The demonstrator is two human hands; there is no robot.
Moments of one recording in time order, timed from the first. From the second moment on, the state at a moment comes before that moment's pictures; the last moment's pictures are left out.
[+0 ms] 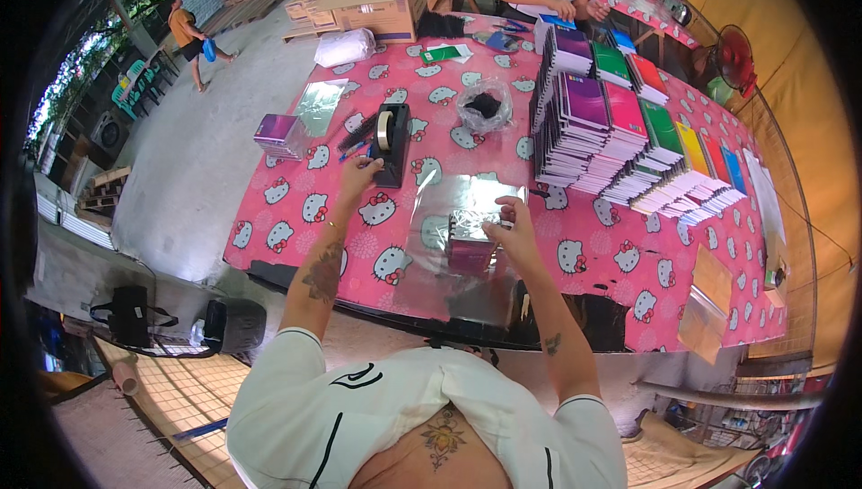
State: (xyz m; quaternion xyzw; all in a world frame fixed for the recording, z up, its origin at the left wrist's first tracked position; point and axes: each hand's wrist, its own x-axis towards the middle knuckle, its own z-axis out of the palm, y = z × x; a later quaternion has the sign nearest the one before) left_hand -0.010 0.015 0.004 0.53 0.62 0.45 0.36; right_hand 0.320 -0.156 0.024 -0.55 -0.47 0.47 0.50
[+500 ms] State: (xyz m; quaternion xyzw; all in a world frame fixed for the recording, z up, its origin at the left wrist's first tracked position) left_hand 0.017 -0.022 0.055 0.74 0.66 0.11 0.02; right_hand 0.321 -0.161 0.012 -0.57 -0.45 0.44 0.53
